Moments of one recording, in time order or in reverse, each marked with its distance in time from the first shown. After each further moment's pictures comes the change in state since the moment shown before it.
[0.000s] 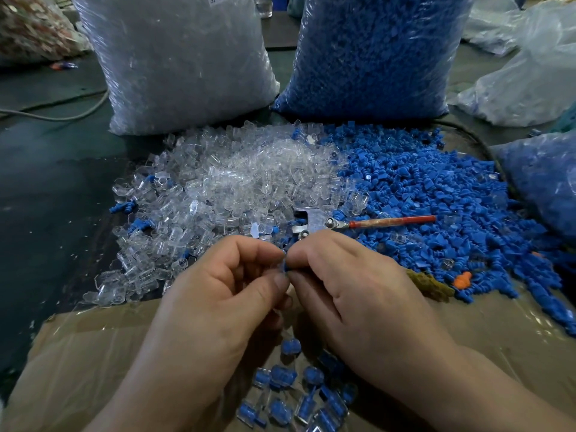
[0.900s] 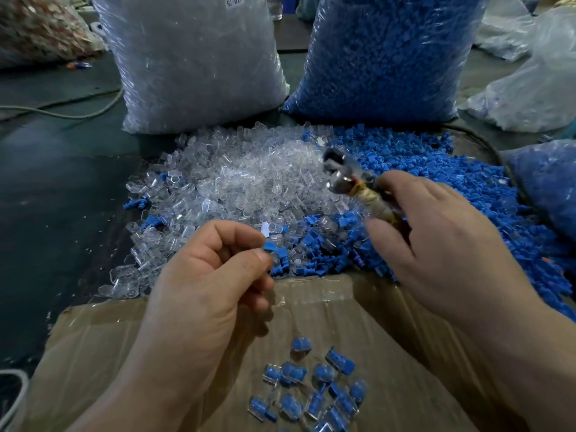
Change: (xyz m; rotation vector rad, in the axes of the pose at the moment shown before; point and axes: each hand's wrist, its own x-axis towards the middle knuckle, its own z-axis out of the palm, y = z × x) left_hand 0.003 0.012 -0.006 -0.243 0.121 -0.073; right_hand 0.015 0.032 -0.041 -0.460 0.079 0.271
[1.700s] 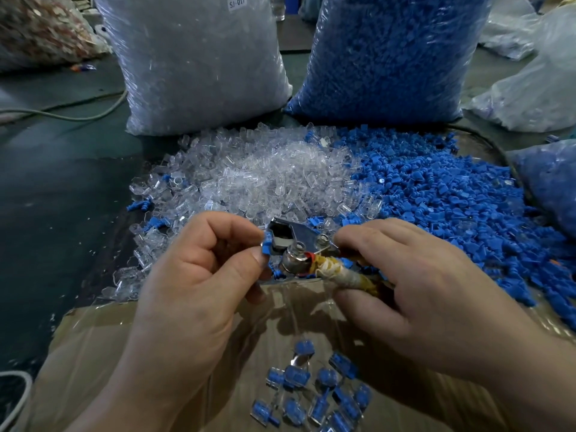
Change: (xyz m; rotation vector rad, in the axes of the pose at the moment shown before) left_hand 0.004 -0.010 -0.015 0.258 0.010 0.330; right_hand -0.022 -0.017 -0.006 0.145 -0.237 -0.244
